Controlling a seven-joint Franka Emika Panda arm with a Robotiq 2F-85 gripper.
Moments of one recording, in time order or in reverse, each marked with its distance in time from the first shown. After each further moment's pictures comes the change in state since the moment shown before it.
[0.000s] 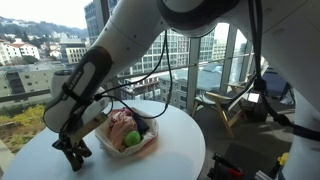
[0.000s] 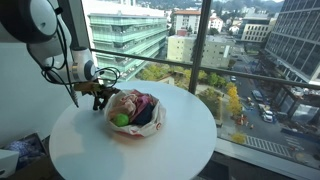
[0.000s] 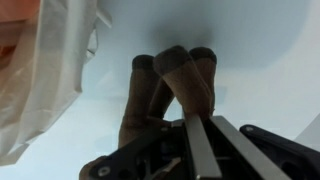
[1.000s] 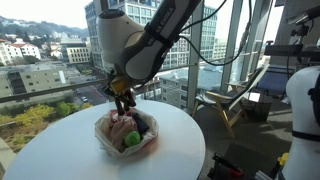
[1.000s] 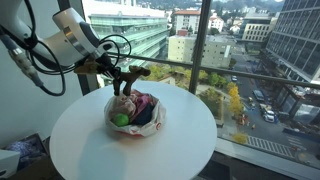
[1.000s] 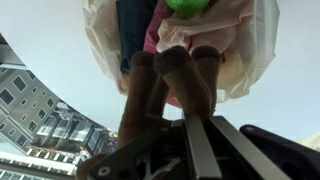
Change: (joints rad) arm 0.166 -0.647 -0.406 -0.558 -0.544 -0.001 0.725
